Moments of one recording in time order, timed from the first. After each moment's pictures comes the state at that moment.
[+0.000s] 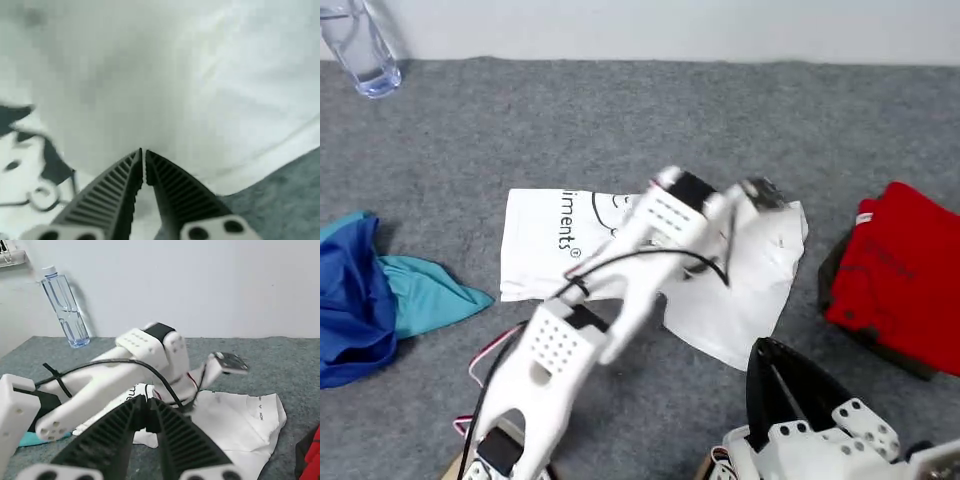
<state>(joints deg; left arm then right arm) 32.1 50.8 -47.9 98.9 -20.4 -20.2 -104.3 28.7 94.7 -13.1</state>
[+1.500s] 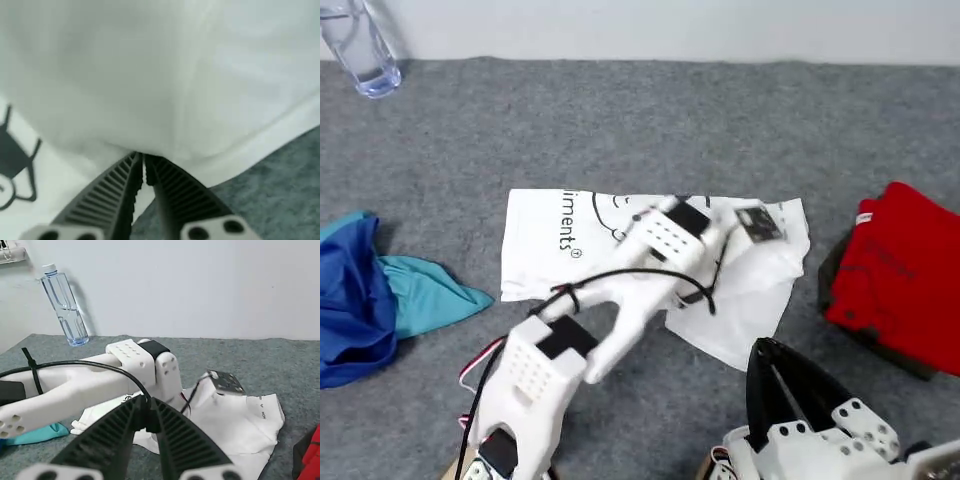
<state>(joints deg) 37.9 35.7 -15.9 84.2 -19.0 -20.2 -104.3 28.7 94.7 -12.1</state>
